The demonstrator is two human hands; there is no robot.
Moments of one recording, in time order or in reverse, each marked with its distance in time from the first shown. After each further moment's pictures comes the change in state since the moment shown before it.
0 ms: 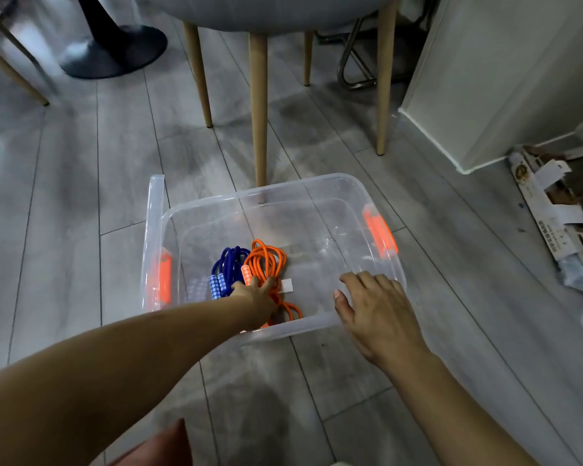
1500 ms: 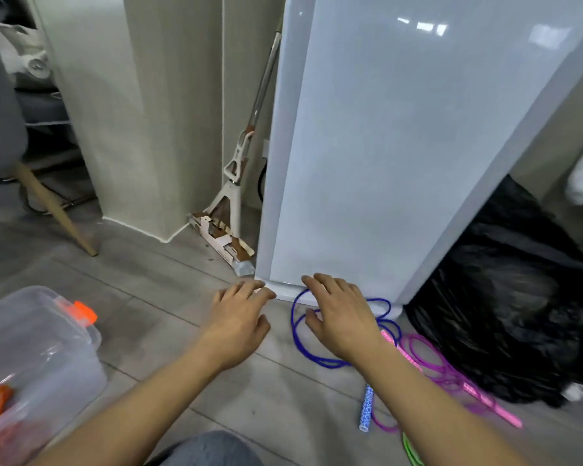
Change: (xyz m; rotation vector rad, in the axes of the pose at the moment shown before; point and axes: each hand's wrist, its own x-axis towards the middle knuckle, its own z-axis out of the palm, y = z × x) left_hand -0.306 0.348 -0.249 -0.375 1.018 0.672; right_hand -0.392 0.191 -0.219 -0.181 0.361 0.584
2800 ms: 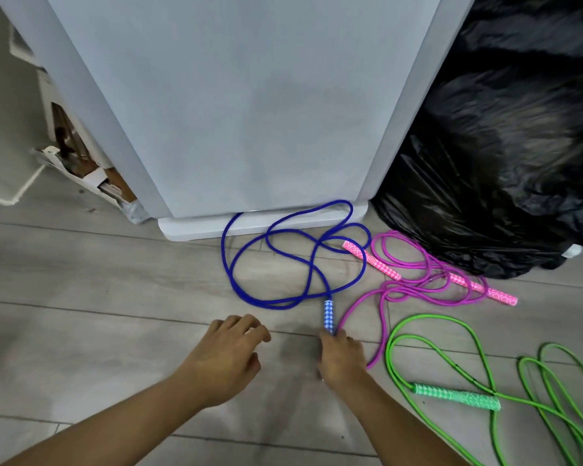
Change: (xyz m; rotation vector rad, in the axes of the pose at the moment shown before) left_hand 0.065 0.032 0.279 0.011 -0.509 0.370; right_hand -0.121 0.168 0.324 0.088 -0.687 0.652
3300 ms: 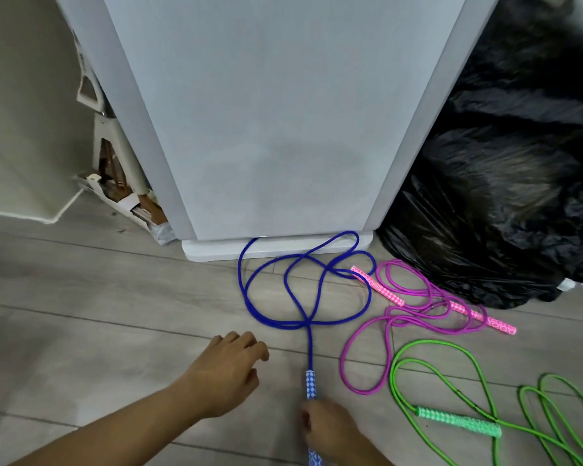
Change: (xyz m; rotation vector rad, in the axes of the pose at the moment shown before) left_hand -0.027 0.003 -0.041 0.068 -0.112 -0.057; right_hand -0.069 -0.028 0.012 0.179 -0.199 -0.229
